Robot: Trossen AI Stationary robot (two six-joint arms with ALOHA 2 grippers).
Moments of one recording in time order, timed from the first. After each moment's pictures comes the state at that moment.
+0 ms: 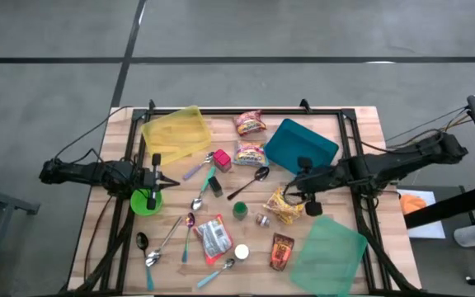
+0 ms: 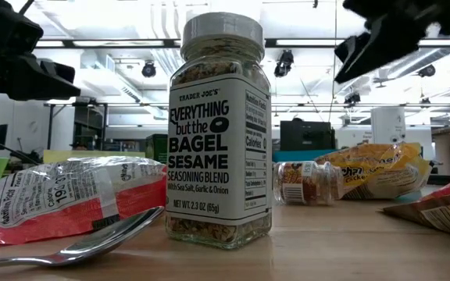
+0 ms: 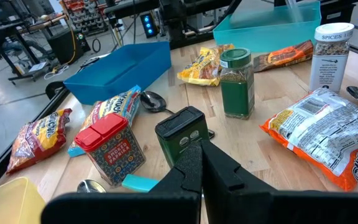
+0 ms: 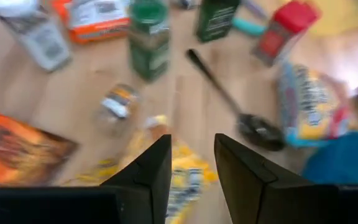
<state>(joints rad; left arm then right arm) -0.15 0.02 0.11 -0.36 -0.14 0.20 0.24 1.06 0.72 -0.42 0.13 0.09</state>
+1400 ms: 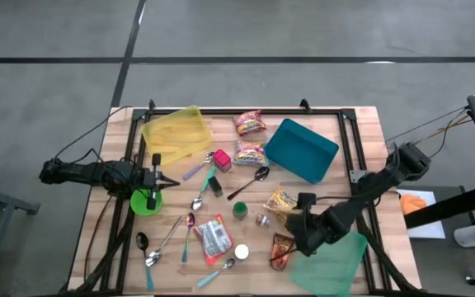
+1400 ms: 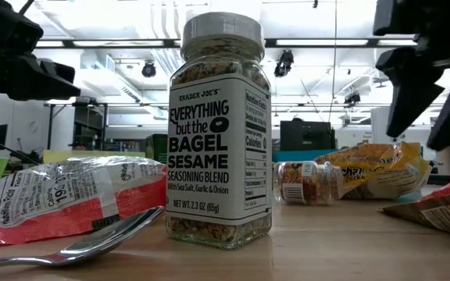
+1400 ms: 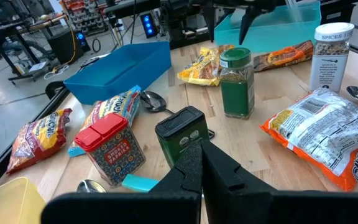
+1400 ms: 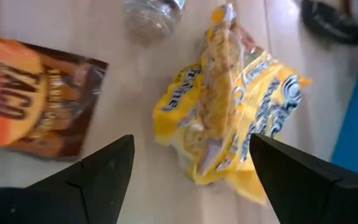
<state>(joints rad) -0.15 0.02 0.11 -0.36 -0.14 0.20 0.66 1.62 0.99 -0.78 0.48 0.66</state>
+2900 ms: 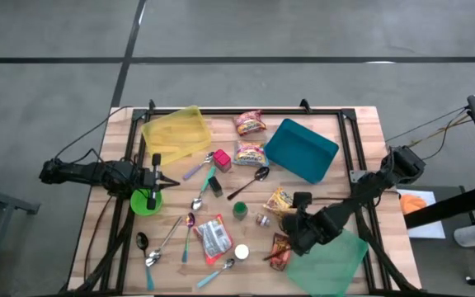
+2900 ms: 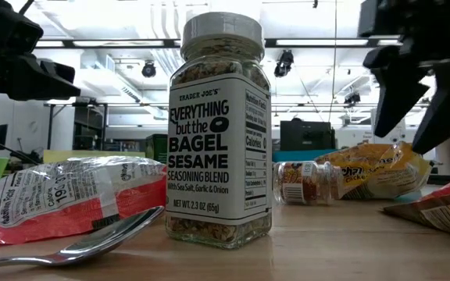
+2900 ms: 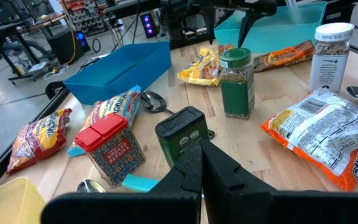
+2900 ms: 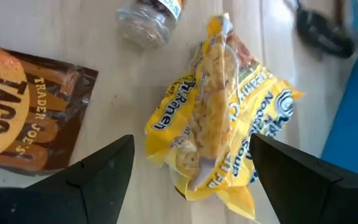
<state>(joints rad) -0.15 0.02 0.11 -0.36 -0.14 0.20 0.60 1.67 1.06 -0.83 0.45 0.62</state>
